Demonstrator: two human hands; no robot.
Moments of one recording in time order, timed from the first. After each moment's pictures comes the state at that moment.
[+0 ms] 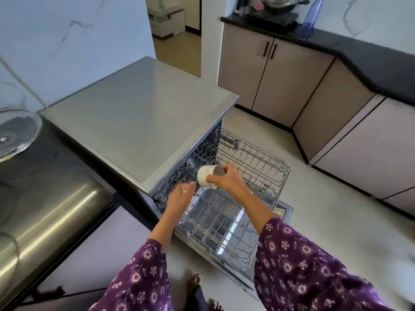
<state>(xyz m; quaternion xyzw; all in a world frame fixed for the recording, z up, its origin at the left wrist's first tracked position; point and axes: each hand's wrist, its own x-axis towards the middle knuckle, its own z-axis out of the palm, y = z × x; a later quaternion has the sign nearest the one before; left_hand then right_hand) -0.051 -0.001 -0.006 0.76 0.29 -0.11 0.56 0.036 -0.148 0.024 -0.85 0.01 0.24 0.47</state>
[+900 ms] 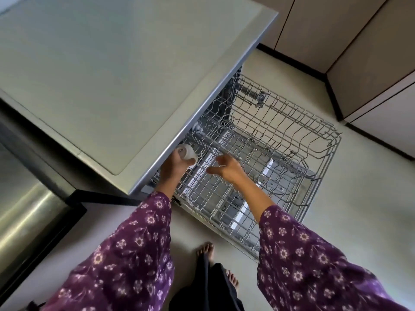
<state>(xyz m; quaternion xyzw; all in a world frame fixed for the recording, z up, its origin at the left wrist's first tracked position) 0.057 0.057 -0.141 0.85 0.32 -0.08 0.40 0.101 -0.097 -0.177 -0.81 0.03 0.38 0.45</state>
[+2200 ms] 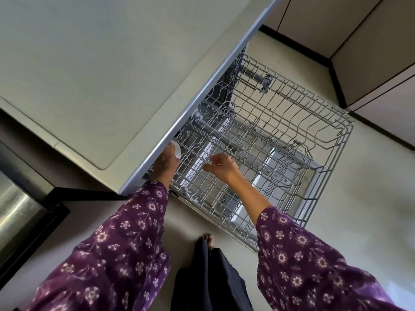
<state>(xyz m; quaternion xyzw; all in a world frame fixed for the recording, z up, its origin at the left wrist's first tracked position) 0.060 0.075 -0.176 0.91 0.31 -0.18 0.22 0.088 -0.083 -0.213 -0.83 0.04 0.38 0.41</state>
